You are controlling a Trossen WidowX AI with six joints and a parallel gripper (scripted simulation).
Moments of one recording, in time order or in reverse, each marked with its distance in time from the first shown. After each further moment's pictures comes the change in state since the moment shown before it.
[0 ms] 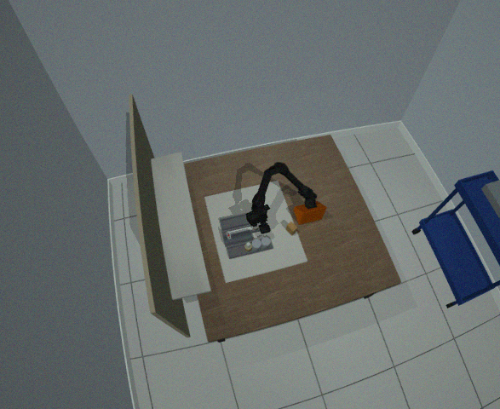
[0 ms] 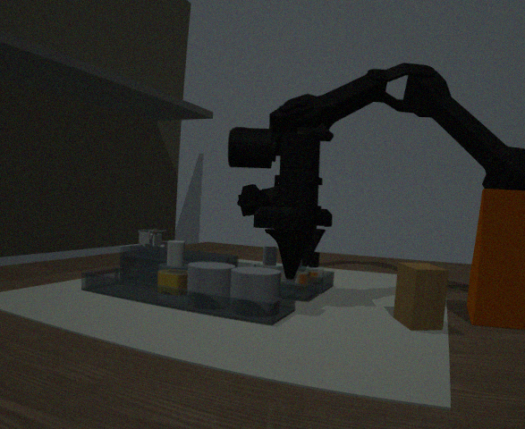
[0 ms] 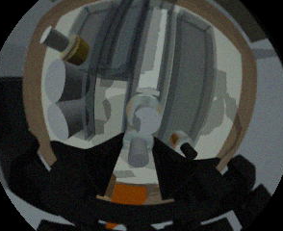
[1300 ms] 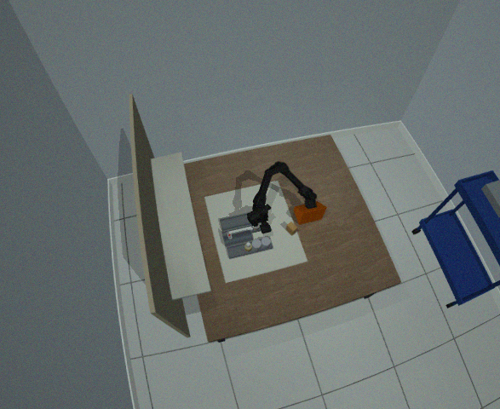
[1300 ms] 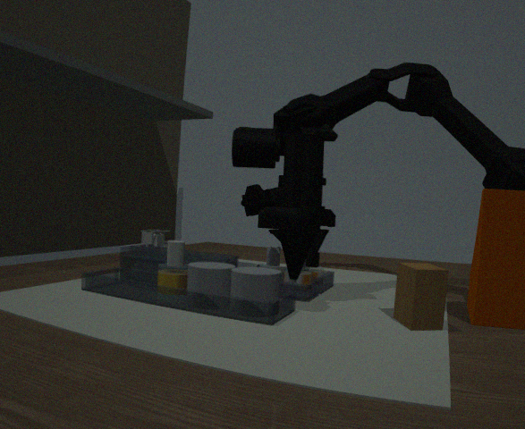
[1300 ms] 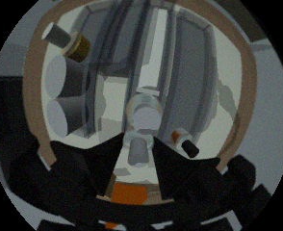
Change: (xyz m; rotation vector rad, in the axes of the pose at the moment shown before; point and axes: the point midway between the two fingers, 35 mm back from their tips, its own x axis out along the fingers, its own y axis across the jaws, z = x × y) arm 0.000 0.000 -0.006 -0.003 -0.002 -0.001
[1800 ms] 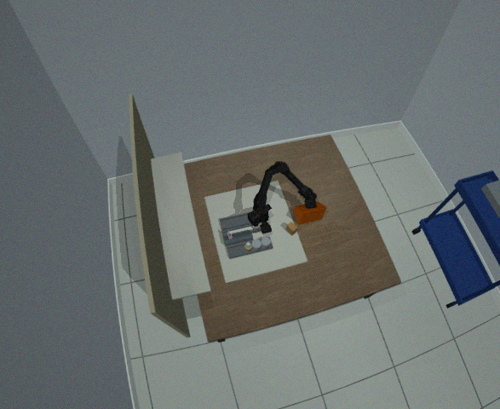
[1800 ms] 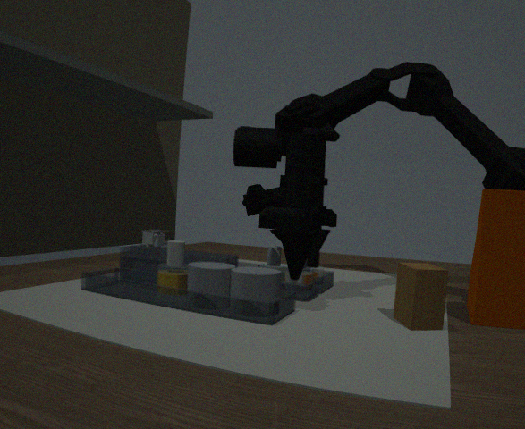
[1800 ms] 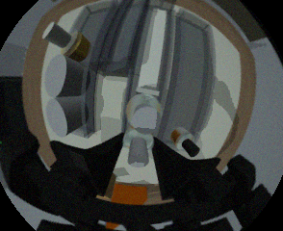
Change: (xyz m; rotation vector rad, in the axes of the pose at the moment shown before) arm 0.000 0.000 -0.002 0.003 -0.008 -0.004
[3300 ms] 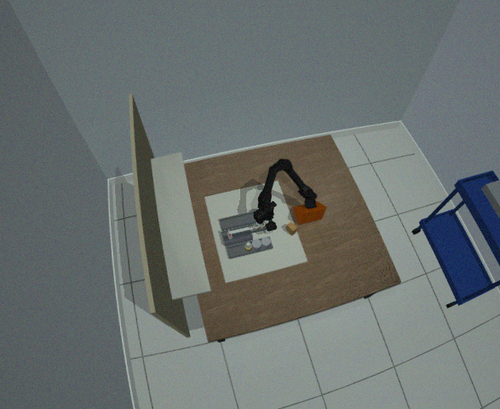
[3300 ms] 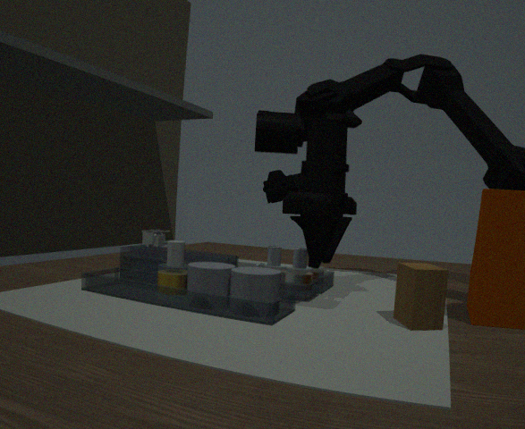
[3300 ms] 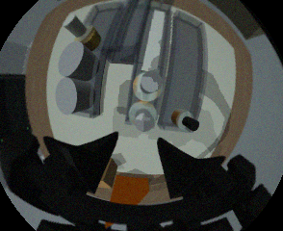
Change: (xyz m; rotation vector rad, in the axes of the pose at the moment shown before) arm -0.021 0.002 -0.031 -0.001 0.002 -0.003
